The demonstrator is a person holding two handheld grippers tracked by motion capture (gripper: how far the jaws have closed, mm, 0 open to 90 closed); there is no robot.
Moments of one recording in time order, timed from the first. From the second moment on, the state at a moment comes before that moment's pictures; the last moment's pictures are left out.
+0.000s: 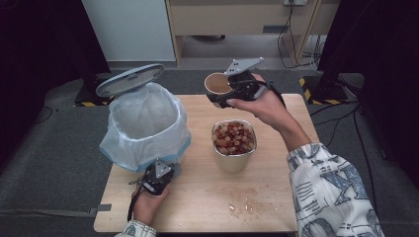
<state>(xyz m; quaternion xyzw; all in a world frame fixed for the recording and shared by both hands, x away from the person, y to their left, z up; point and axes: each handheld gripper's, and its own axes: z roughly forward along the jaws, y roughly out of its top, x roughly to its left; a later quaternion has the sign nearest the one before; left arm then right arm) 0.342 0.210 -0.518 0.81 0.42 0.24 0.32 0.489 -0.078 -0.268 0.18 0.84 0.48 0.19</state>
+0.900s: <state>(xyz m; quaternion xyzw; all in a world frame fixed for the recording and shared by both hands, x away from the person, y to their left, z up) 0.342 0.209 -0.518 0.81 0.42 0.24 0.32 0.478 -0.016 -0.267 0.17 0.84 0.50 0.13</state>
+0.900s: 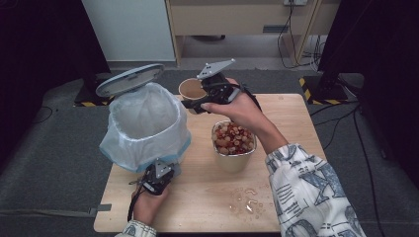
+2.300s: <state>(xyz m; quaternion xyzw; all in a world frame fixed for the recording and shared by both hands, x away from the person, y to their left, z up) 0.342 0.210 -0.518 0.81 0.42 0.24 0.32 0.475 0.088 -0.296 0.16 0.85 0.49 0.09</state>
